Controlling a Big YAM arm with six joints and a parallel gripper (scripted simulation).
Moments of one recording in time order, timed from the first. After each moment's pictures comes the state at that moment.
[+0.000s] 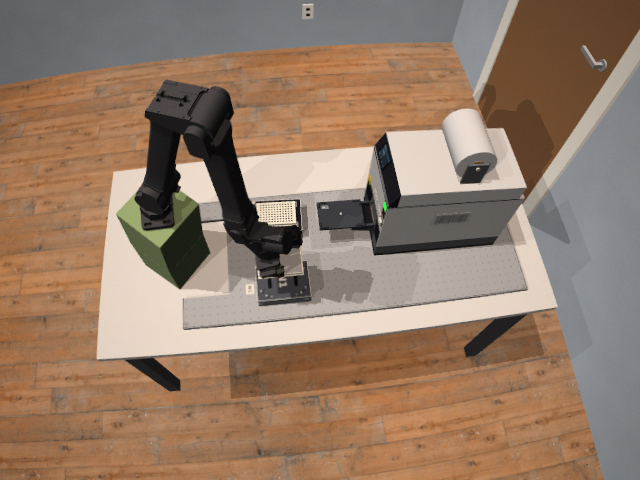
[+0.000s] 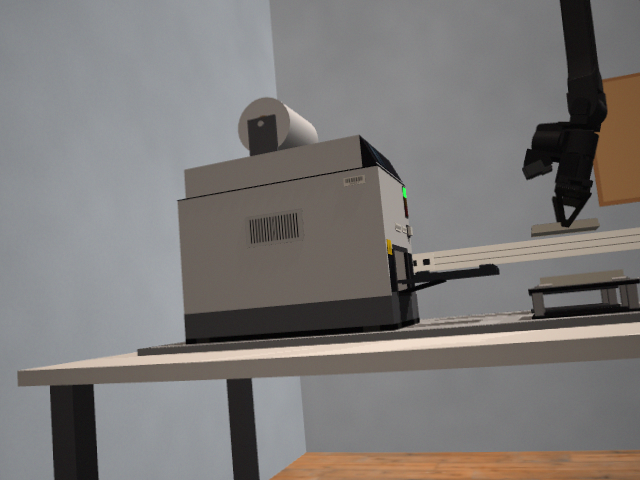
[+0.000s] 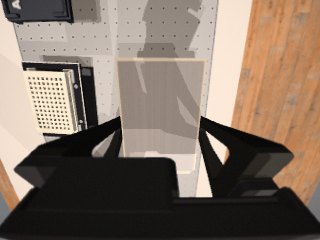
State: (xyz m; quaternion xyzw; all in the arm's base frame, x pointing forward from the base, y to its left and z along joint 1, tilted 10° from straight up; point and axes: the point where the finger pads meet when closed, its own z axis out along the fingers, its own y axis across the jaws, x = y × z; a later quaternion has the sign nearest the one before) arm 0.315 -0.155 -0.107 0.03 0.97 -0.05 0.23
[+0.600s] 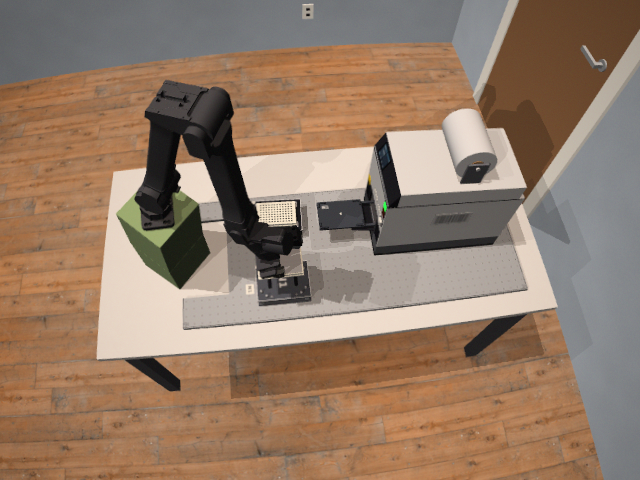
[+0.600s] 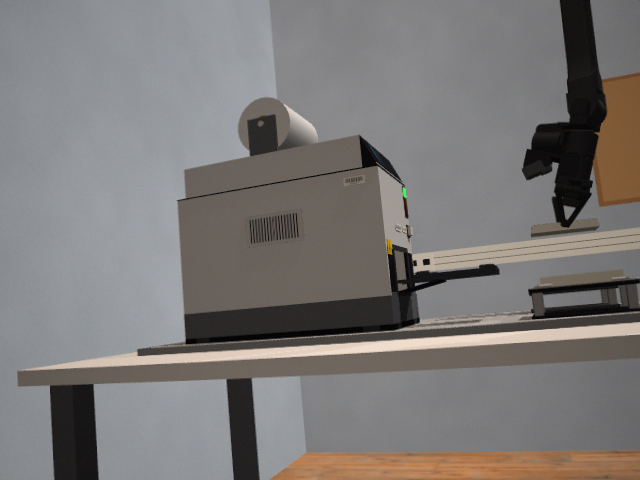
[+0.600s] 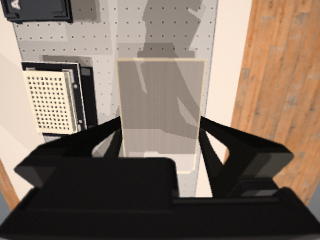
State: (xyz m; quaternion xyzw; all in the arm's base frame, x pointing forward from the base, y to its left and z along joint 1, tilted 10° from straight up) arm 0.315 -0.156 -0.107 0.03 0.97 -0.05 0.23
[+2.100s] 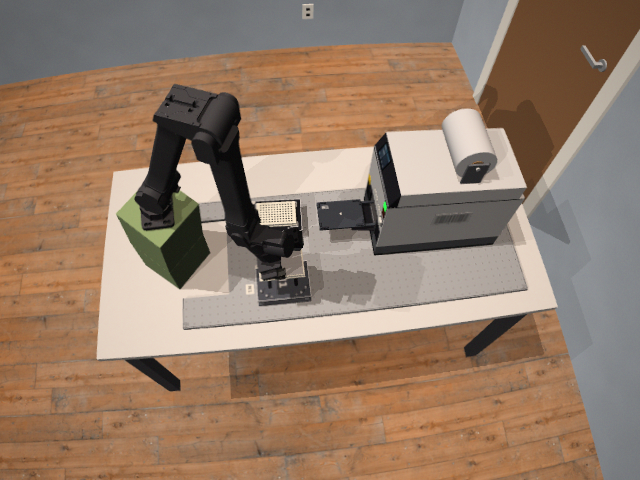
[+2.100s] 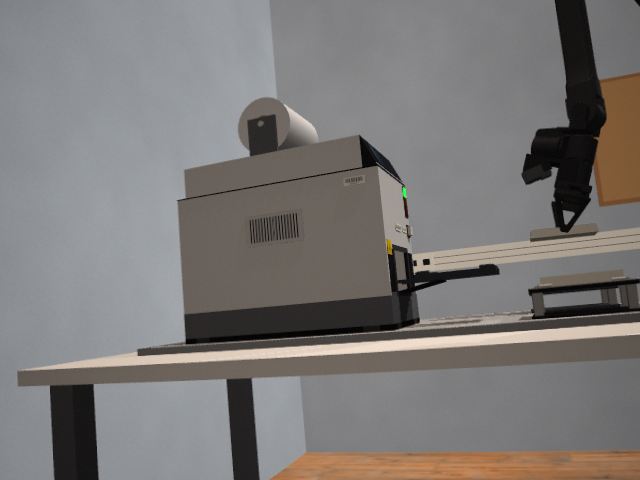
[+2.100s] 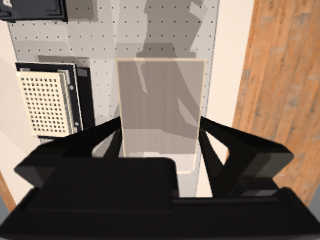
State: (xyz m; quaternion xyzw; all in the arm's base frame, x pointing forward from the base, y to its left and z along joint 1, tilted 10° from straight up) arm 0.319 -0.159 -0.116 0.03 0.97 -0.05 0.23
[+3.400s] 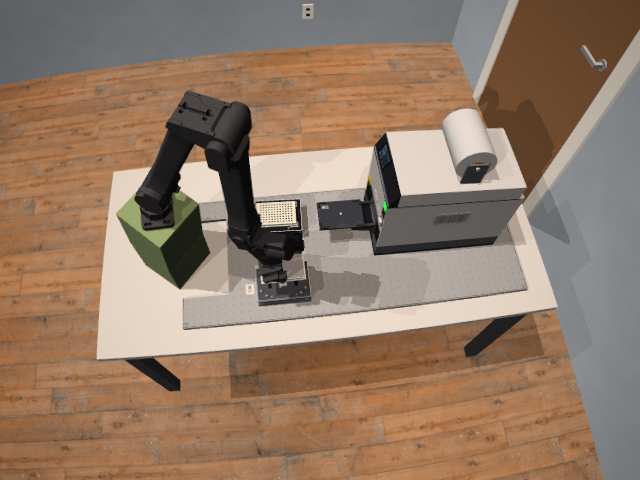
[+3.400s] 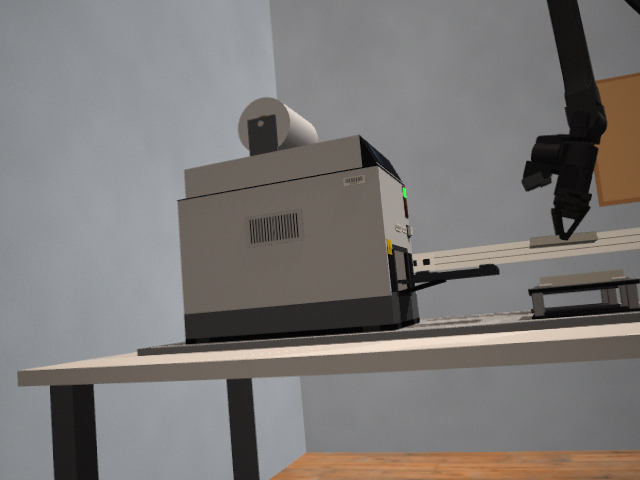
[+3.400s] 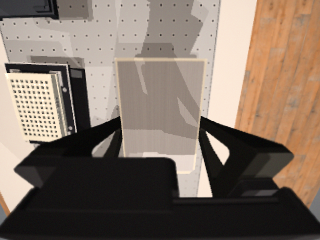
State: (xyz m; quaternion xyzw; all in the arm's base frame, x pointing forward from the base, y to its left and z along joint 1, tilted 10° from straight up) arm 0.323 -0.163 -0.130 0.03 0.97 -0.05 0.23
